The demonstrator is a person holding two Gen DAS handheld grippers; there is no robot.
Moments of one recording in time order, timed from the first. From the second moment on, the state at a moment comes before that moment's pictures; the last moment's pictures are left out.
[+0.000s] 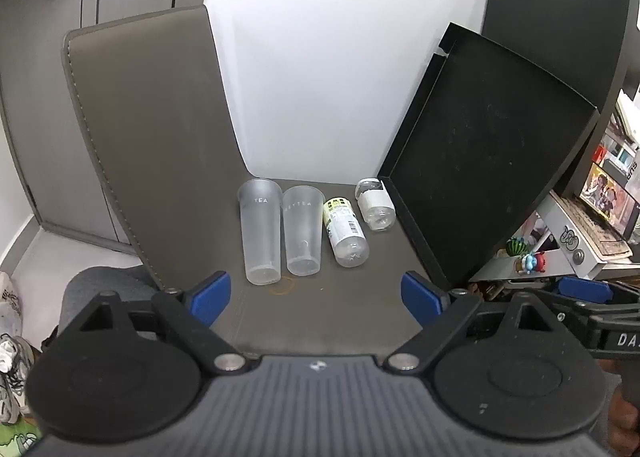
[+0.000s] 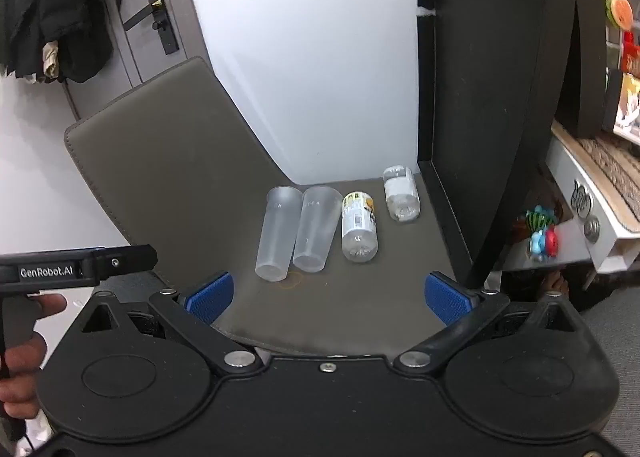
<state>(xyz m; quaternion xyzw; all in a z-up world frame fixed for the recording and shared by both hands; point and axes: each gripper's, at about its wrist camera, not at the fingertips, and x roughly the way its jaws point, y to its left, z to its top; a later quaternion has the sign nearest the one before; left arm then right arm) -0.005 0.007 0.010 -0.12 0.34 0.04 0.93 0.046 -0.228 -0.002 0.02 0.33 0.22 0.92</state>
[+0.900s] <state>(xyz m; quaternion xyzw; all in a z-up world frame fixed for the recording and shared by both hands) -0.012 0.006 0.008 -0.12 0.32 0.03 0.94 0.043 -0.227 -0.002 0.01 0.33 0.22 0.92</state>
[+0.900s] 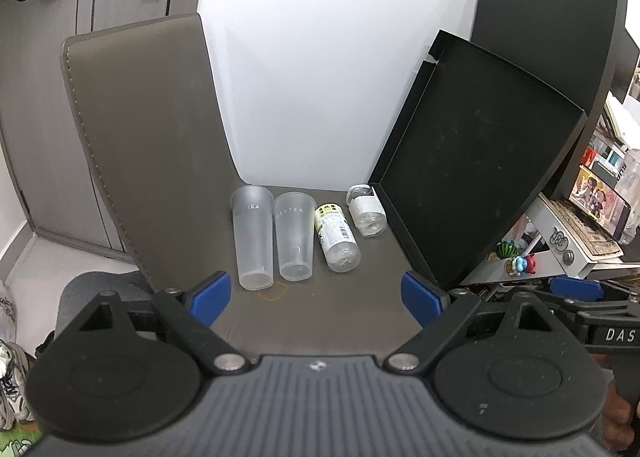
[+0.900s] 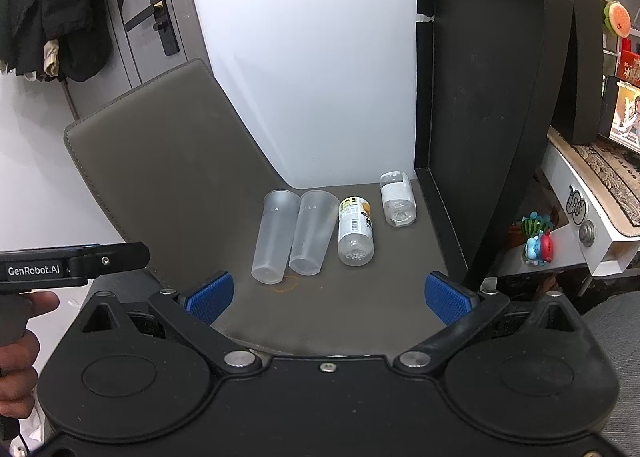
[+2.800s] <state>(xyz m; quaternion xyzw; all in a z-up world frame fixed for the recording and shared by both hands) 0.009 0.018 0.000 -0.13 0.33 0.02 0.94 0.060 -0.237 -0.005 0.05 0.29 0.21 0.93</state>
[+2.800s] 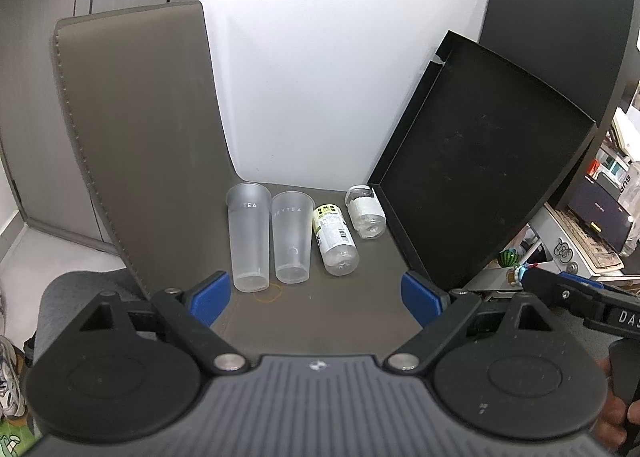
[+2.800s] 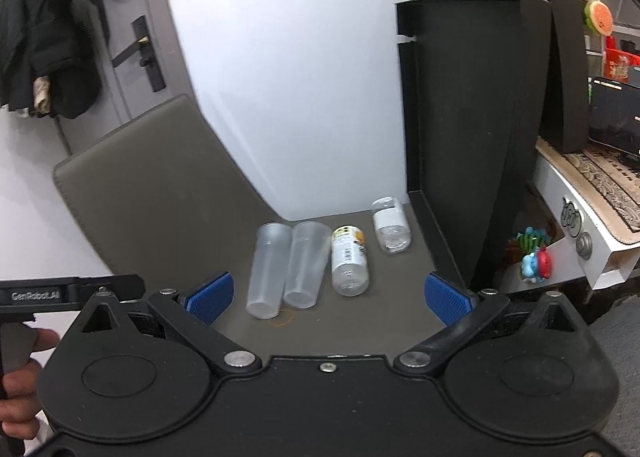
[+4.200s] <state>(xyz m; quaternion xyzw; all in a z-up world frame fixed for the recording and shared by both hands) 0.224 0.037 -0.081 -0.16 0.45 0.01 0.88 0.206 -0.202 -0.075 0.10 0.42 0.19 0.88</state>
